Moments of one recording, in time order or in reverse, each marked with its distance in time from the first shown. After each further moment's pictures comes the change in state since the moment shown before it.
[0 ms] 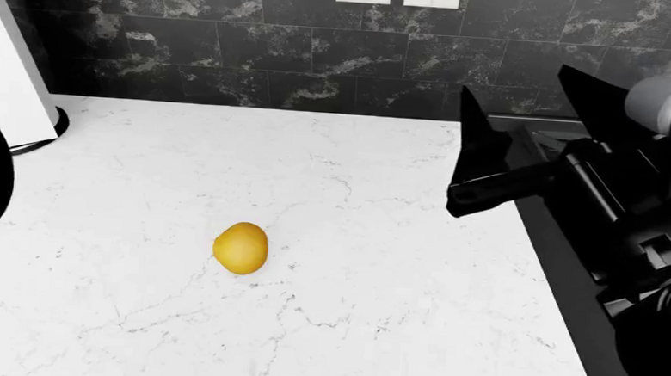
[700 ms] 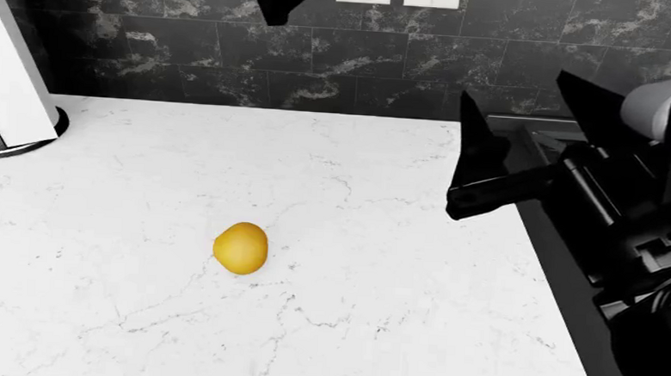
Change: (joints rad) left arm 0.169 -0.171 0.224 0.062 -0.486 -0.112 -0.104; right arm -0.030 0.008 -0.013 0.002 -0.029 -0.036 -0.013
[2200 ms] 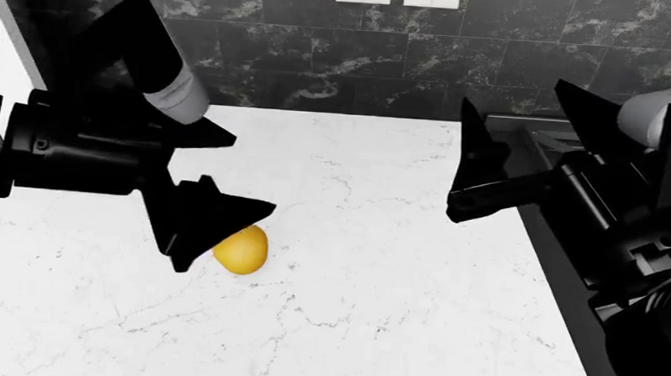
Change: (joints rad) left arm 0.288 -0.455 0.399 0.104 -0.473 0.060 -0.252; right arm -0.045 0.013 -0.019 0.014 -0.035 -0.063 -0.018
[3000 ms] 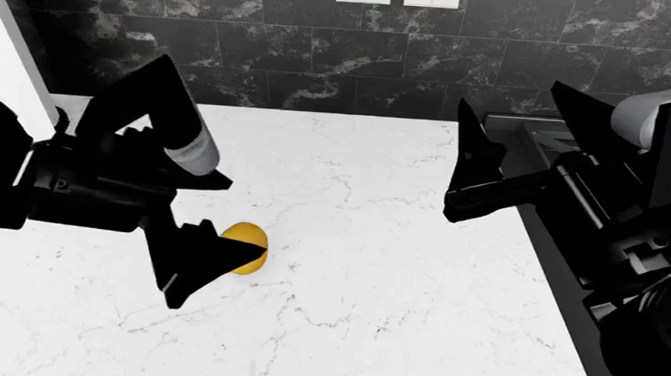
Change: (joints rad) left arm 0.030 -0.049 0.137 0.021 0.017 0.043 0.049; right arm -0.005 0.001 -0.021 0.009 -0.014 -0.020 -0.001
